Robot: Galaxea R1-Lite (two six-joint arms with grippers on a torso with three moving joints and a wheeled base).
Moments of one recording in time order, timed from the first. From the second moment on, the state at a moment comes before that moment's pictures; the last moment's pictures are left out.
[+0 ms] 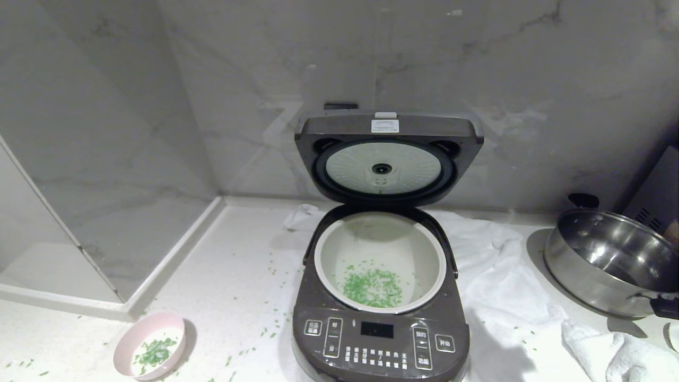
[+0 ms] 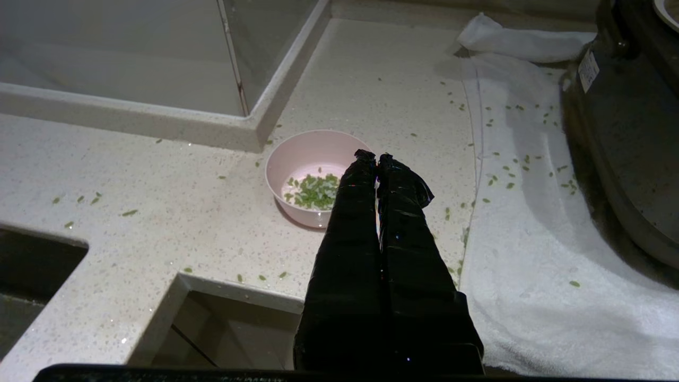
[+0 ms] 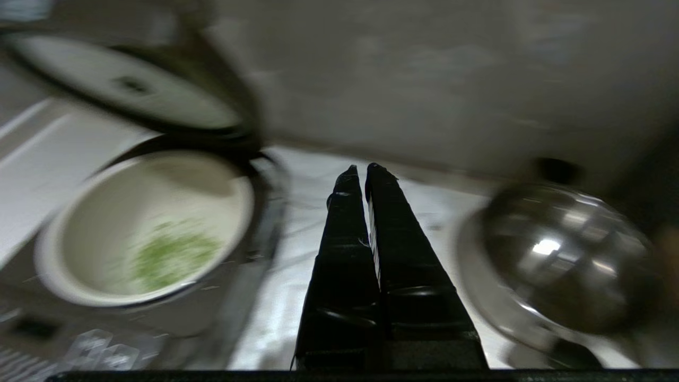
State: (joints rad) left arm 0.00 0.00 -0.08 0.18 0.02 0.00; right arm 0.46 0.87 -0.86 0.10 -0.37 -0.02
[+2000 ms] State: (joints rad) left arm 0.00 0.00 -0.07 0.18 0.02 -0.01; right arm 0.00 0.00 -0.01 0.02 0.04 -0.10
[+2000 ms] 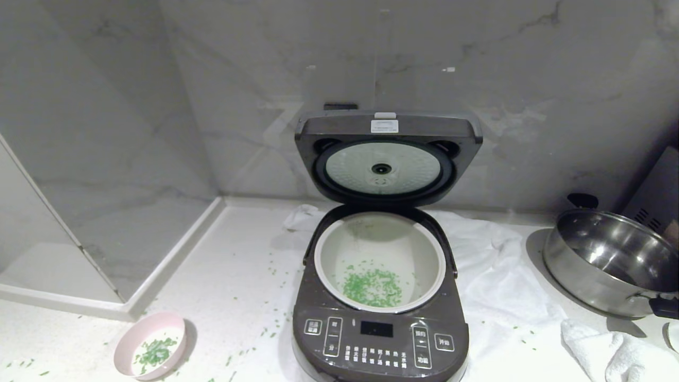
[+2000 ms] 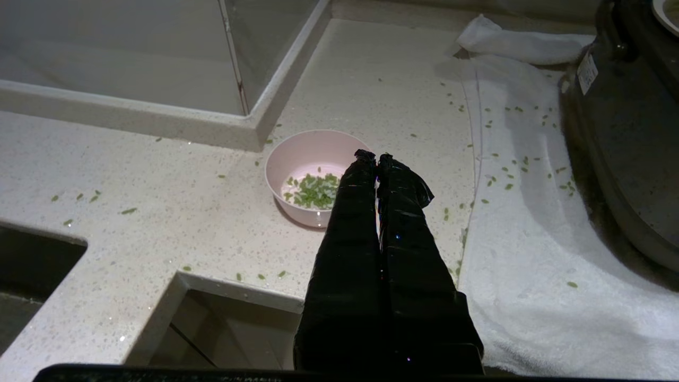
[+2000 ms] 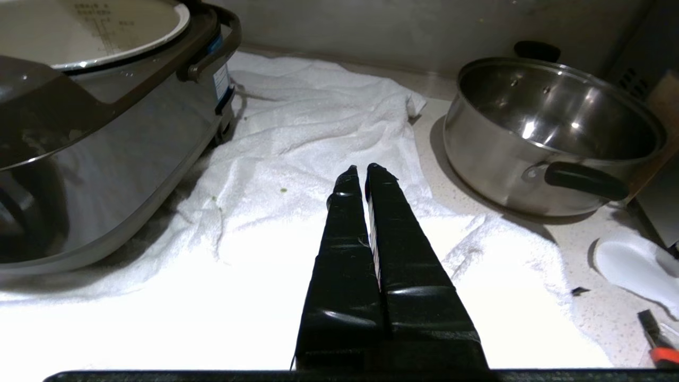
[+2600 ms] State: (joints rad) left arm 0.00 0.00 -0.07 0.18 0.01 -0.01; right arm 0.00 0.00 0.00 0.02 0.02 -0.03
